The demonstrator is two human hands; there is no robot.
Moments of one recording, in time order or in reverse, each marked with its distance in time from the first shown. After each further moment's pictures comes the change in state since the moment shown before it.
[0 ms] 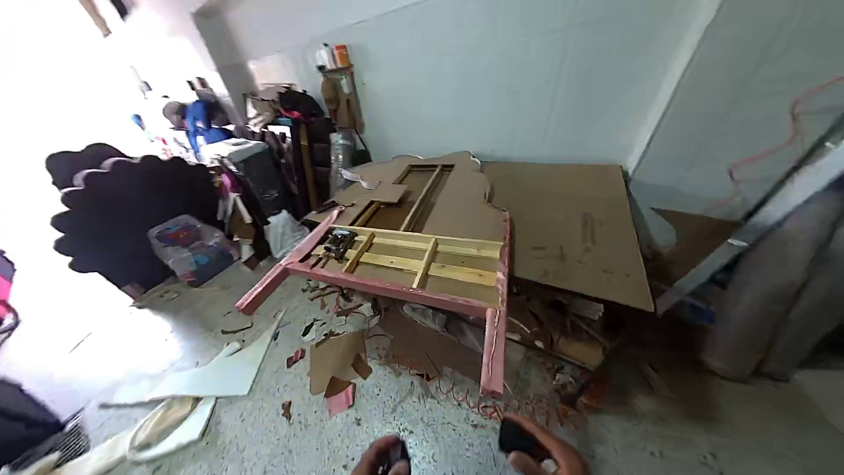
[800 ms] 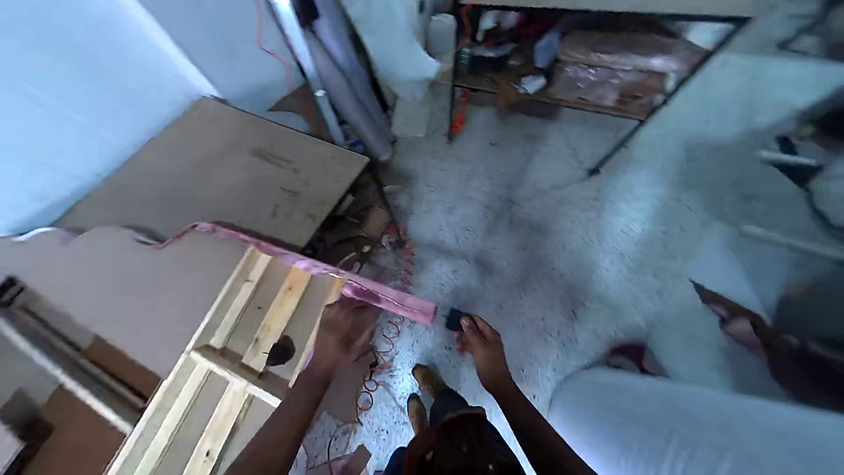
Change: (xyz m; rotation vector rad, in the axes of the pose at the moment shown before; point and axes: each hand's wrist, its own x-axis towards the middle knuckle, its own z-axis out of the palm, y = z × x) left_hand 0.499 -0.036 0.177 0.453 -1.438 1.223; right_hand 0.118 0.107 0.233 0.559 1.740 0.567
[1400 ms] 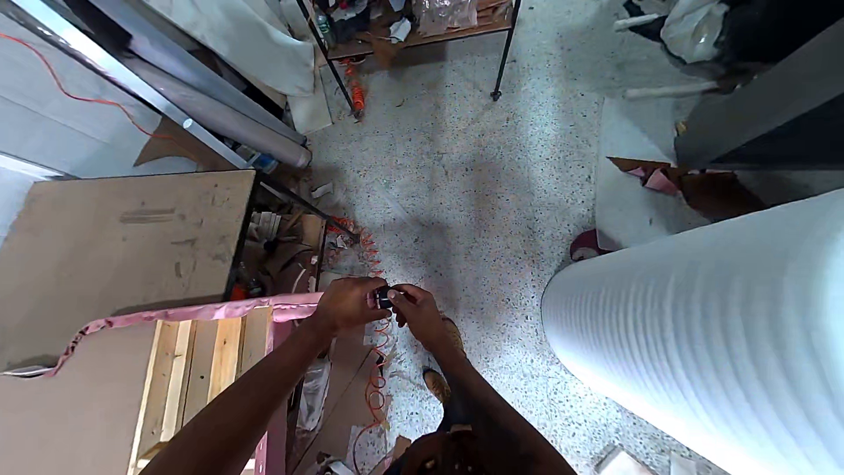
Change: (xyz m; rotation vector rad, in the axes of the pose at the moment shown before) left_hand 0.125 0.073 0.104 0.221 -0.811 0.361; right_hand 0.004 0.020 0.029 0.136 0.118 0.008
